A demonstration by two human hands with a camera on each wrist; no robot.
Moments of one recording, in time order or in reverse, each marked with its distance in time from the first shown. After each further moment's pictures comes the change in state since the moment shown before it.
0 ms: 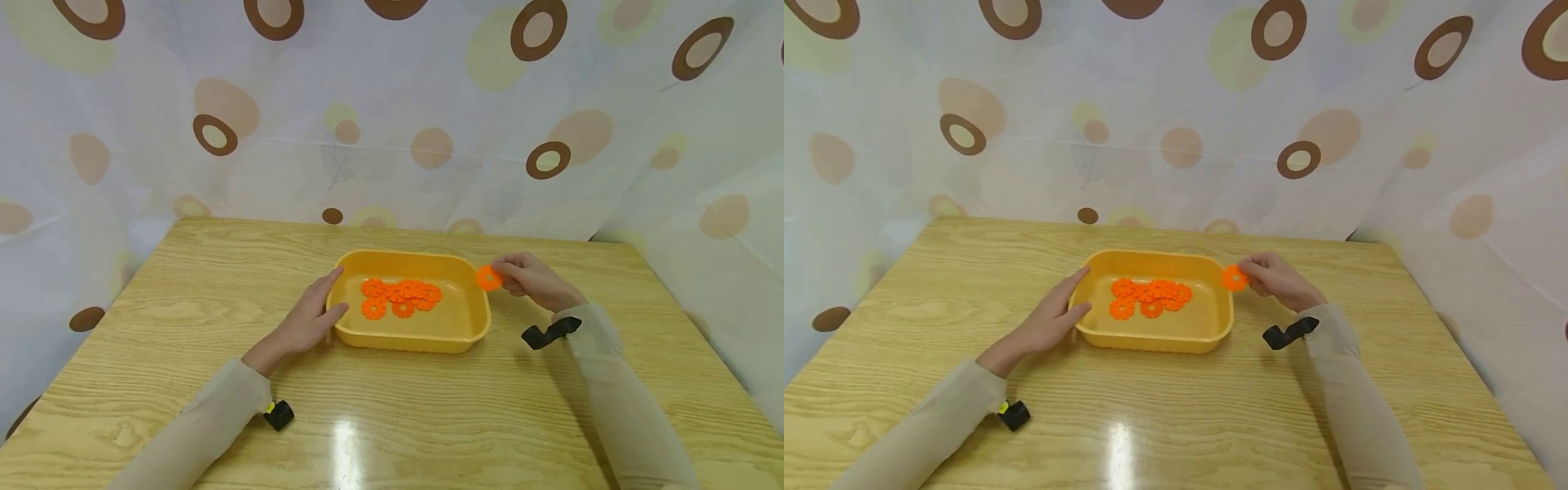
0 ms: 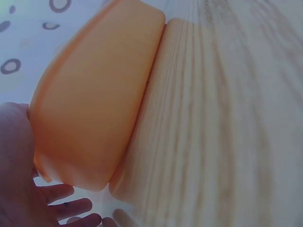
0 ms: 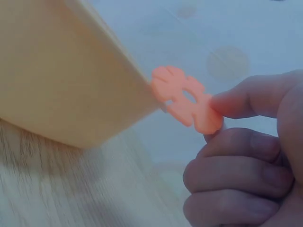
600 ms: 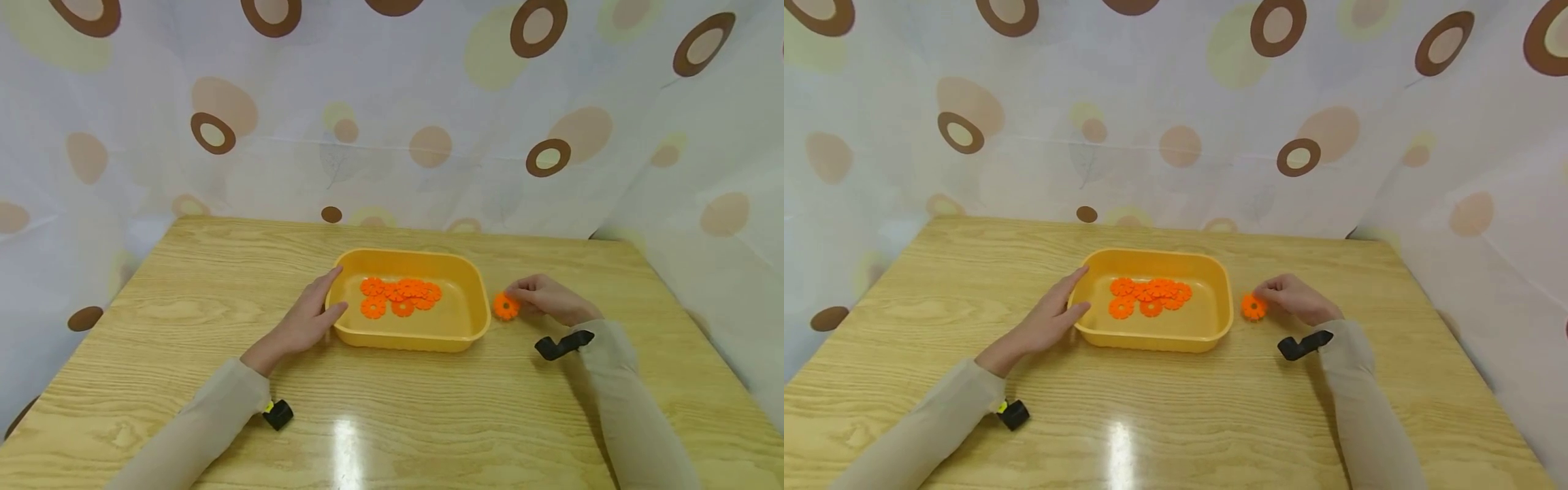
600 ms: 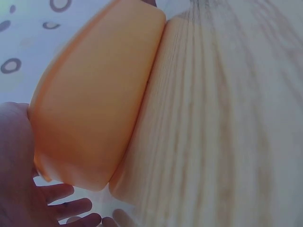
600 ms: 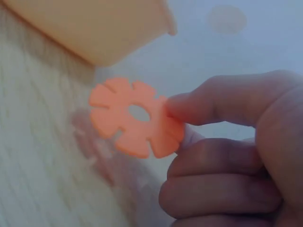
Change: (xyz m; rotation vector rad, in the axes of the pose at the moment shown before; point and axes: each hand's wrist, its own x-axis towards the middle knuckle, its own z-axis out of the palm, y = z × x) left_hand 0.000 -0.001 0.000 -0.003 -0.008 0.004; right_hand -0.022 0.036 -0.016 -0.220 -0.023 0.137
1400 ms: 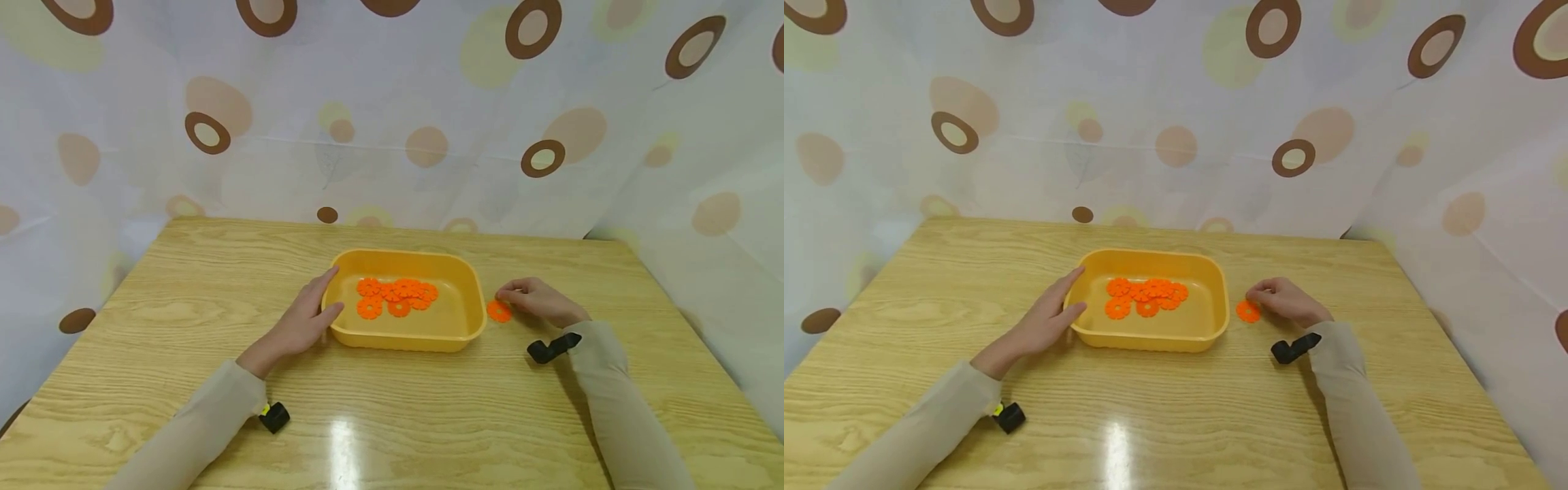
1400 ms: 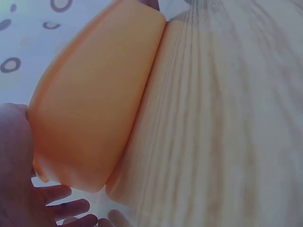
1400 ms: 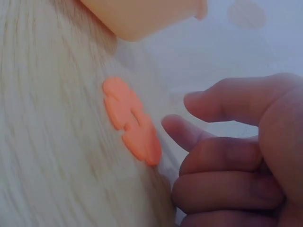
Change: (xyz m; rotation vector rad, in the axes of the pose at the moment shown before) left_hand 0.000 0.000 0.002 0.005 0.017 0.019; right_hand 0.003 0.006 0.004 -0.152 0.083 0.016
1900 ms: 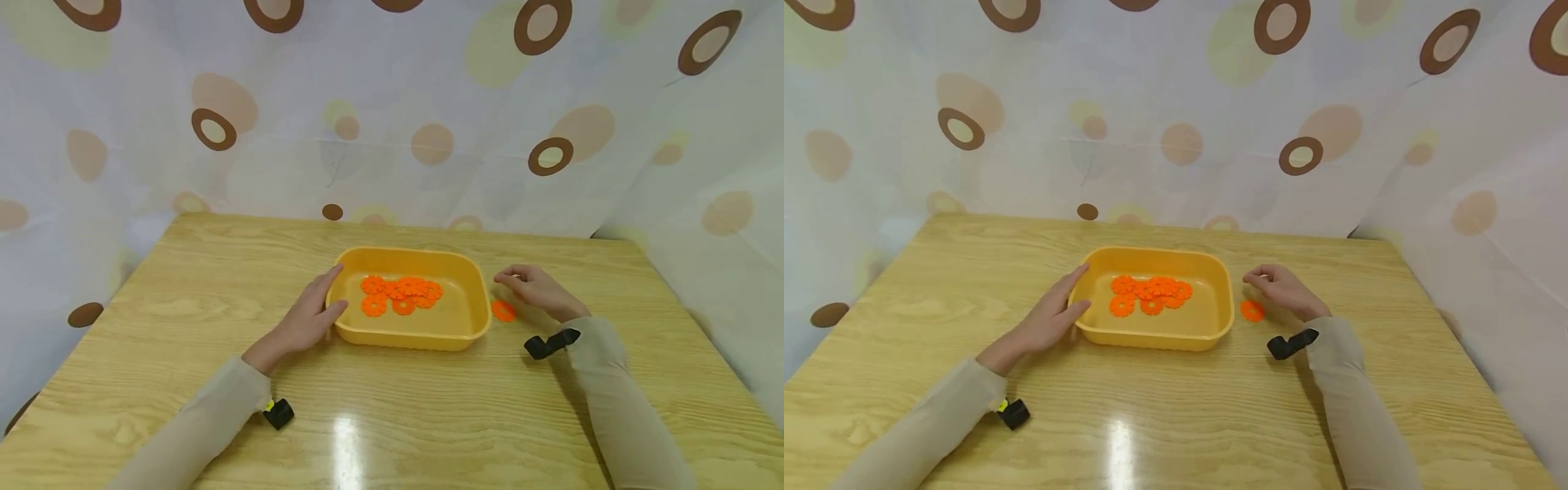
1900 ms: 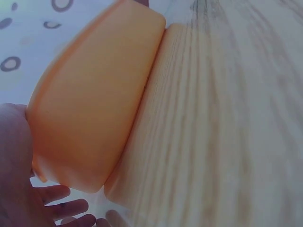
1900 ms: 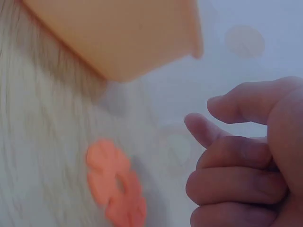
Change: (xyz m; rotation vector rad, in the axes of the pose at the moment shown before) left_hand 0.000 -0.001 0.000 -0.007 0.019 -0.006; right_hand 0.009 -0.021 0.005 0.034 0.082 -0.049
